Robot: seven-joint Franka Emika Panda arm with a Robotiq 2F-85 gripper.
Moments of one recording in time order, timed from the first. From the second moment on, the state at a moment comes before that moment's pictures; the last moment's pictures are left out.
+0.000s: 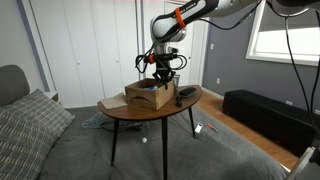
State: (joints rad) arm 0.27 0.43 0.10 -1.54 -0.07 1.83 1.29
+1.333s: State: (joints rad) arm 0.26 0.38 0.10 -1.53 -0.10 1.89 0.99
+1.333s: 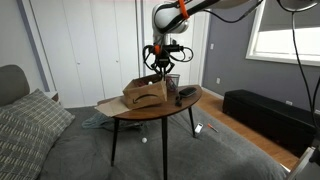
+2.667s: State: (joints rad) arm 0.24 0.33 0.08 -1.55 0.05 1.99 1.34
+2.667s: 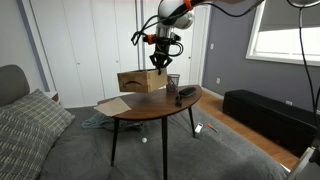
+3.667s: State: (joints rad) arm 0.30 0.37 0.08 -1.62 -0.12 2.11 1.81
